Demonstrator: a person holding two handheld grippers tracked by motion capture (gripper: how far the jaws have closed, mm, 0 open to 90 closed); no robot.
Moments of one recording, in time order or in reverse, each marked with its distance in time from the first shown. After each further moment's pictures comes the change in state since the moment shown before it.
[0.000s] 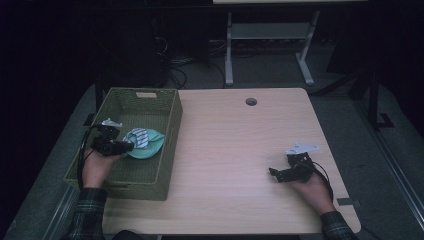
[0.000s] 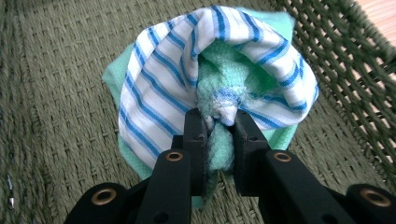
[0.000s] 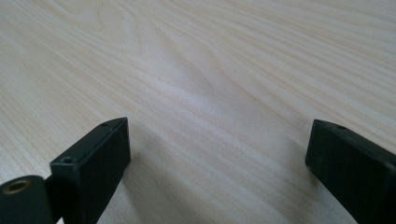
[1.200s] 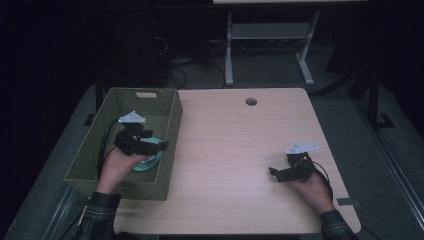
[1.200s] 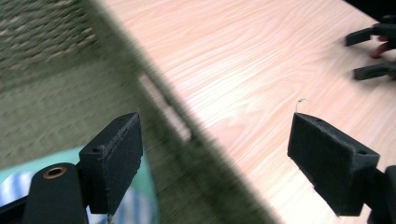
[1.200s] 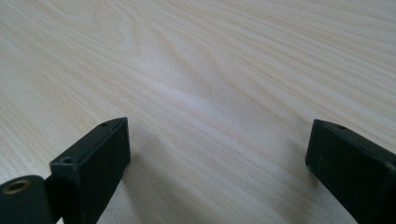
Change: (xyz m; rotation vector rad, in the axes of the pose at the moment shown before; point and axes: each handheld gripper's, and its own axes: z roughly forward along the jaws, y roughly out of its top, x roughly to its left) left arm -0.093 0.041 -0.025 -0.212 -0.248 0.120; right arm 0.000 0.001 0.001 0.001 -0.006 0.003
